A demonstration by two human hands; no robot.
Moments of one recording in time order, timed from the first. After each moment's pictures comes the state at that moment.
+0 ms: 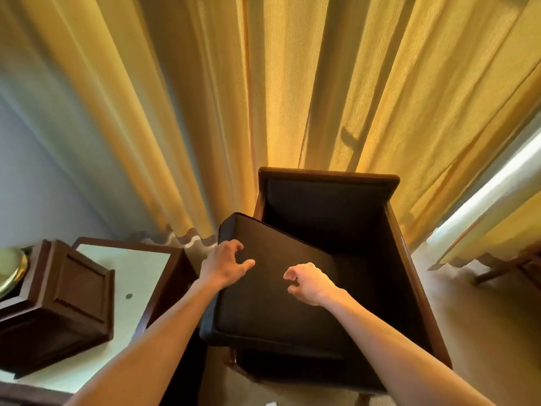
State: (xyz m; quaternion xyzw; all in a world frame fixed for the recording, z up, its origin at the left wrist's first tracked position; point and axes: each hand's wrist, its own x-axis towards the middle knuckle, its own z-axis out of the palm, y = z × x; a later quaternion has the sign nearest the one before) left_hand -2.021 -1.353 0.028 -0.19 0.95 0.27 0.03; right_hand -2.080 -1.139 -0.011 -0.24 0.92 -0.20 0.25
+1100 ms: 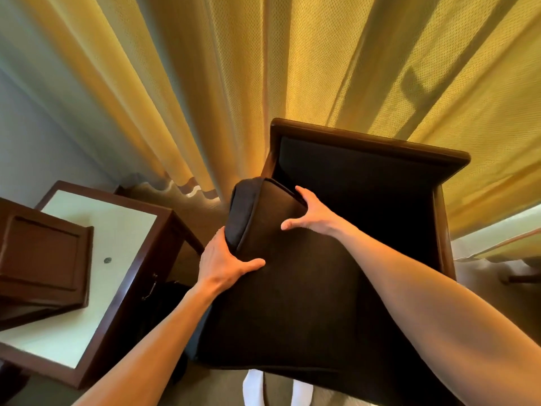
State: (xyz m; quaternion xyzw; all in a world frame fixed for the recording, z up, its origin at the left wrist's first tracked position) left_hand -2.105 -1.360 -0.089 -0.36 0.84 0.40 0.06; right_hand -2.316 -1.197 -0.111 -0.20 0.82 -0.37 0.38
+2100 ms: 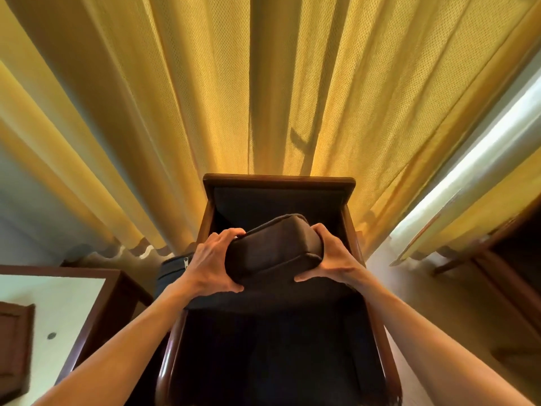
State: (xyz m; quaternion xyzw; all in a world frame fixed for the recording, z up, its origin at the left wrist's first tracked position) left_hand -2.154 -1.267 0.034 0.06 0.96 0.28 0.00; right_hand -2.249 -0.976 0.024 -0.21 0.85 -0.45 0.19
